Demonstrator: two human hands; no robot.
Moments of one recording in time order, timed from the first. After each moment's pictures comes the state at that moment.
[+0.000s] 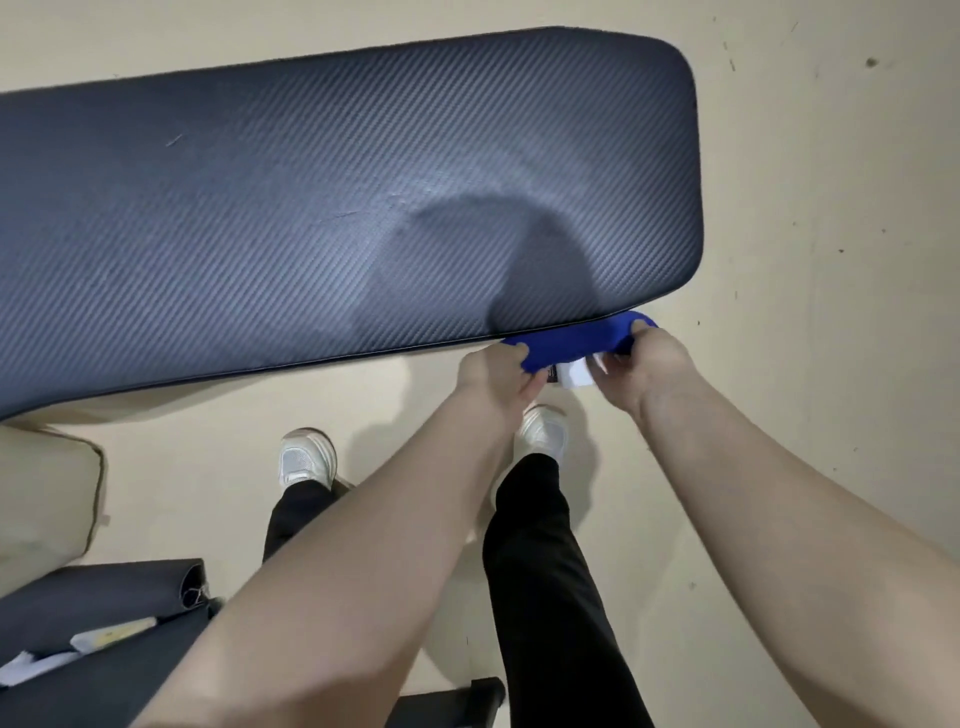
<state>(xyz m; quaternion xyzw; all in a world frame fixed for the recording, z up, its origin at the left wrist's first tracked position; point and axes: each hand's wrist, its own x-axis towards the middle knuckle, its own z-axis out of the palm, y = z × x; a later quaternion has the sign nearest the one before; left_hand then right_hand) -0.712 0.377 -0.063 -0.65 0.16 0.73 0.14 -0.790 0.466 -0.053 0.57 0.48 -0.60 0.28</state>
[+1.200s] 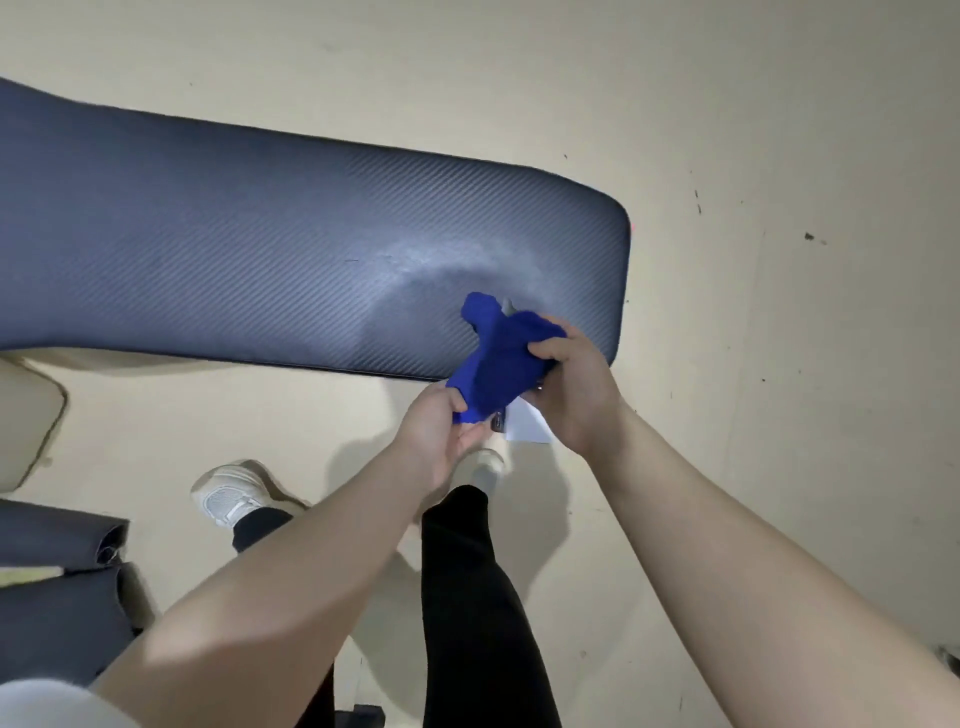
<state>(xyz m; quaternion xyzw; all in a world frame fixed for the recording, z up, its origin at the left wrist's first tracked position) -0.716 0.388 0.005 -0.60 0.17 0.78 0.06 -0.835 0.452 0.043 0.18 0.59 -0.57 0.54</state>
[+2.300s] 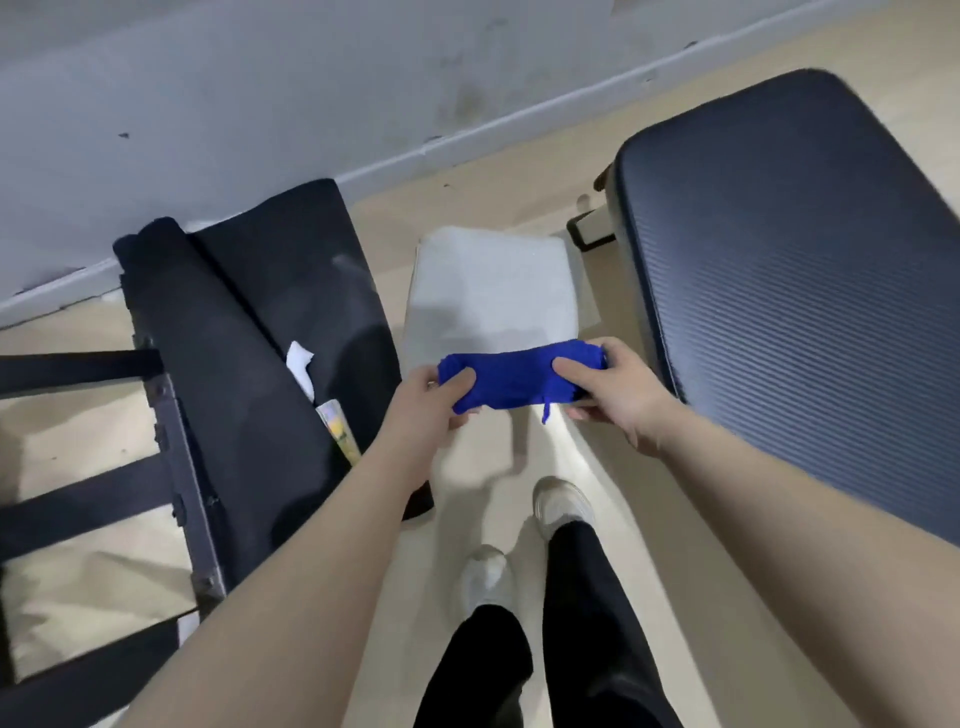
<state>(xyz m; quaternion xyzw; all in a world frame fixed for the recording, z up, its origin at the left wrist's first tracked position) -0.053 -0.033 -0.041 -0.74 0.08 0.58 -0.34 -0.227 -0.117 -0.053 -0.38 0.62 -0.07 0.69</state>
